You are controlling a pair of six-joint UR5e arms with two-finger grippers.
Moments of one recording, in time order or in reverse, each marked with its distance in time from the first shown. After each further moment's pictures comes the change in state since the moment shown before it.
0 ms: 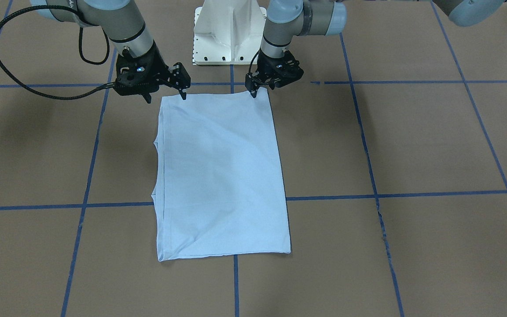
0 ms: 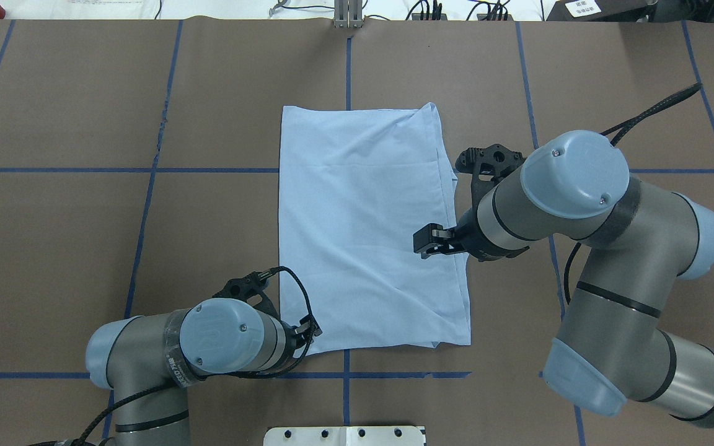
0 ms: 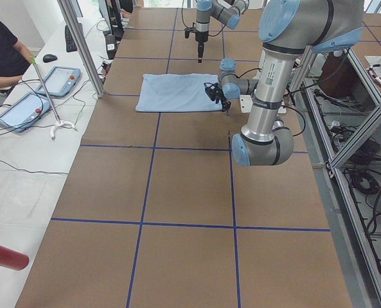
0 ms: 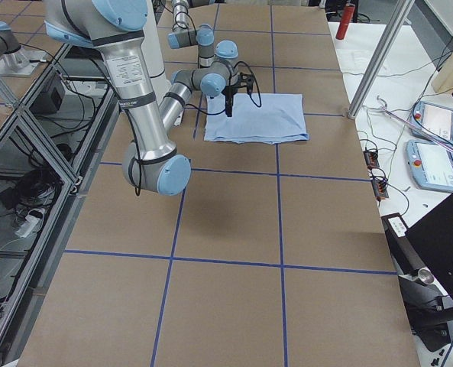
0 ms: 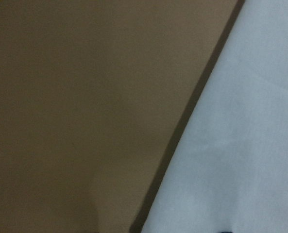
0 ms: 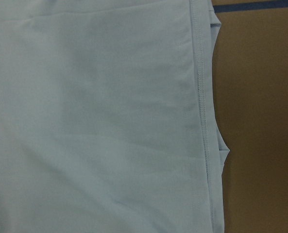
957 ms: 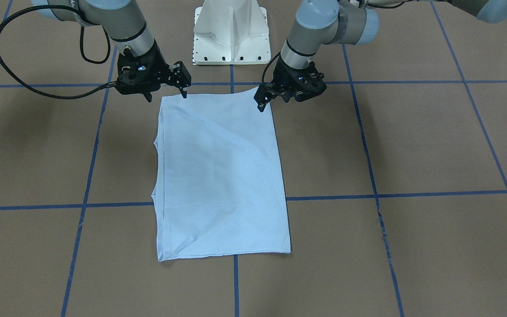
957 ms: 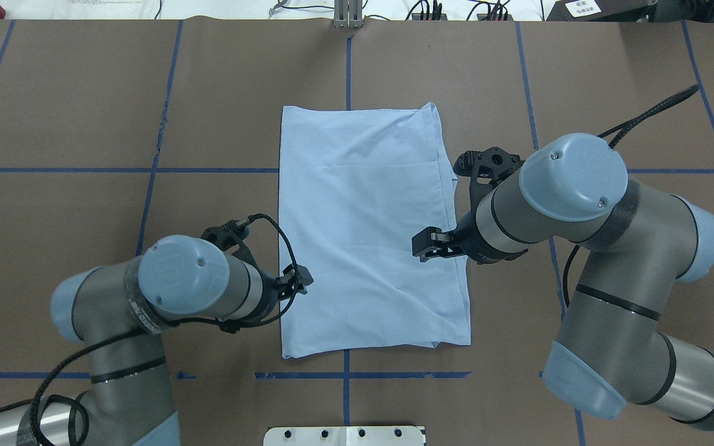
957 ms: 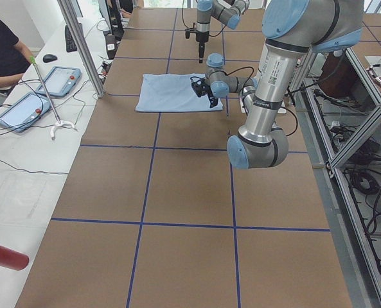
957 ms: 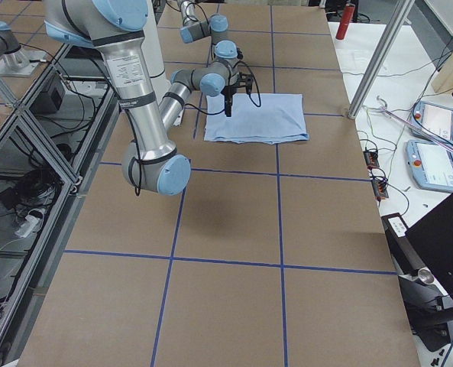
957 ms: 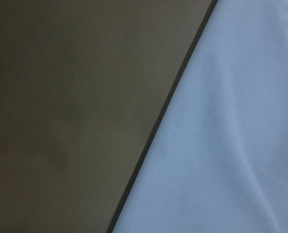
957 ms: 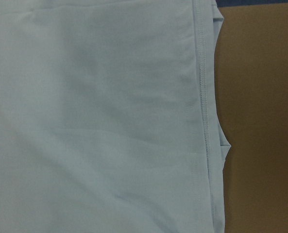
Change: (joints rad) left arm -0.102 0.018 -0.033 -0.020 -0.048 0.050; right arm -0.007 0.000 0.002 0.000 0.002 -0.003
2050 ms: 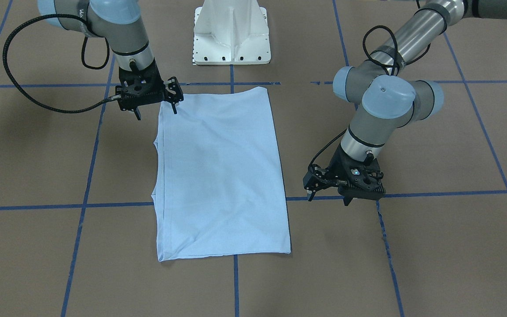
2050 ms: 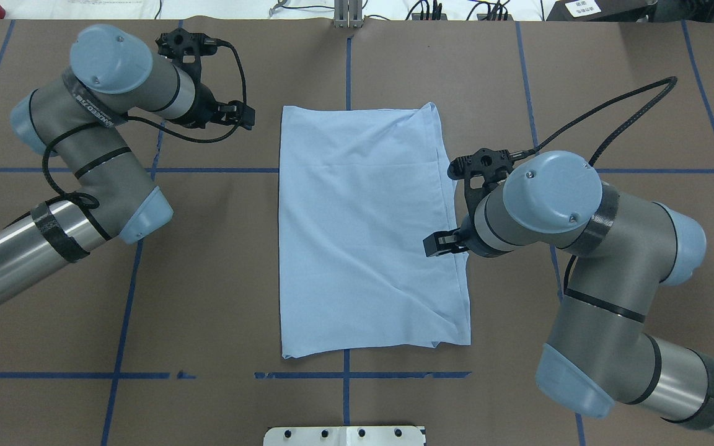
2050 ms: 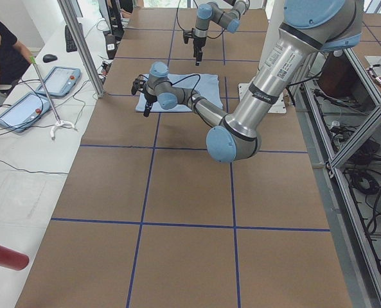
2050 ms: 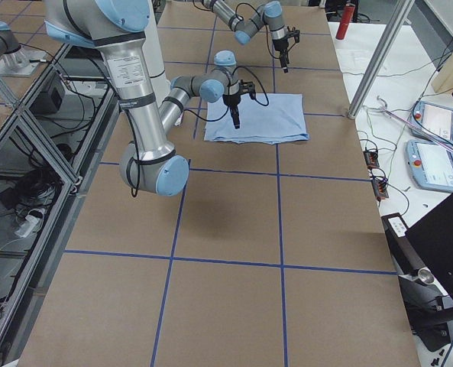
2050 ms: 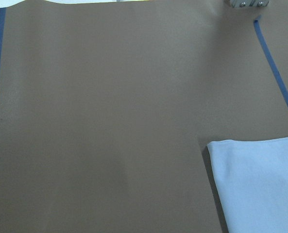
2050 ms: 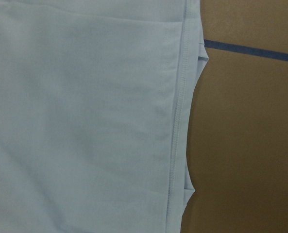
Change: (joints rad) left arm -0.487 -0.144 0.423 -0.320 -0.202 0.867; right arm -0.013 -0.003 -0.036 -0.033 -0.113 -0.202
